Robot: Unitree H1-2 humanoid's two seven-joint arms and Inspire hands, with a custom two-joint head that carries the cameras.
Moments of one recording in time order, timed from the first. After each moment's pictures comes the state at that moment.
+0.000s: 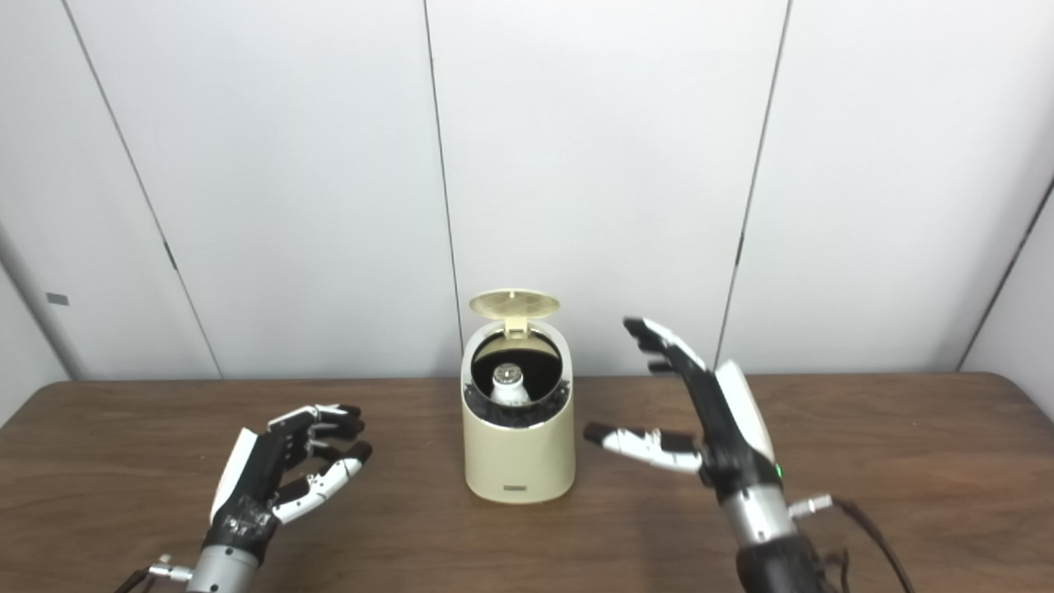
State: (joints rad) left arm -0.25 0.36 -0.25 -0.01 -0.01 0.03 0.26; right arm -0.40 -0.21 0.07 -0.12 -0.40 -0.02 -0.01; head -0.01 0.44
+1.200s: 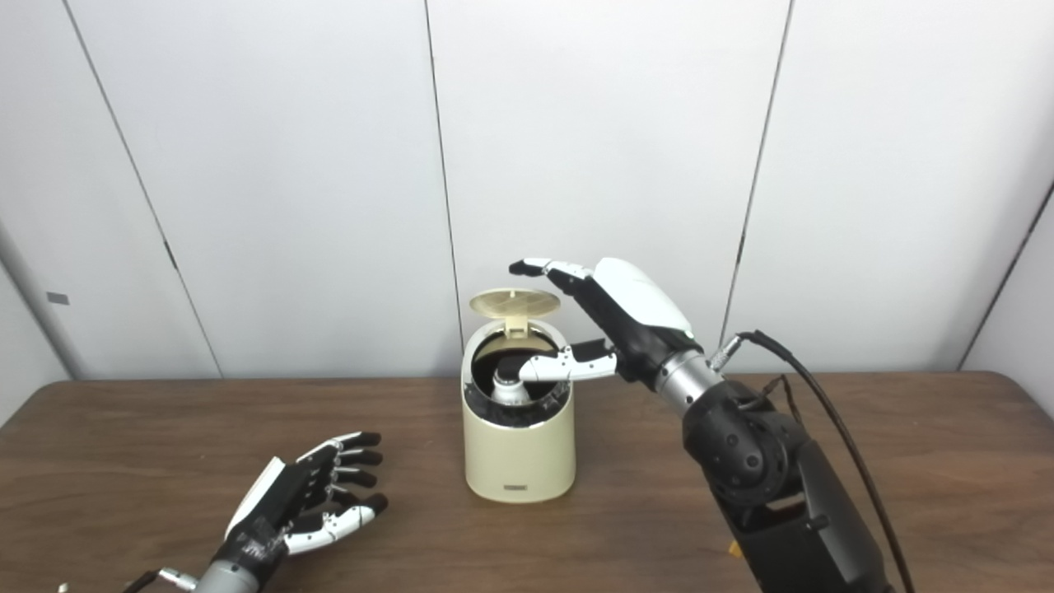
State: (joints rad) left arm -0.23 0.29 -0.10 0.07 0.10 0.02 -0.09; right arm -0.67 -0.31 0.23 -0.09 -0.54 0.16 0.30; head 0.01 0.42
